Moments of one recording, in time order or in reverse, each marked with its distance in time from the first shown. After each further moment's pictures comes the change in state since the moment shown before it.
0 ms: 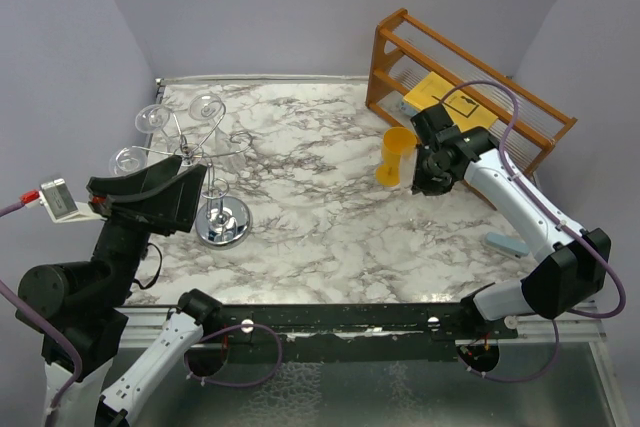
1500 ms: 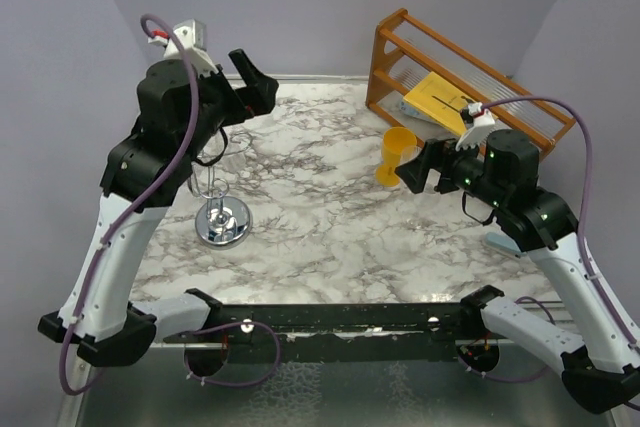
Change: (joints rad) left arm 0.000 0.776 0.585 -0.422 -0.099 0.114; right arm -0.003 -0.542 -0.191 0.459 -0.314 -0.255
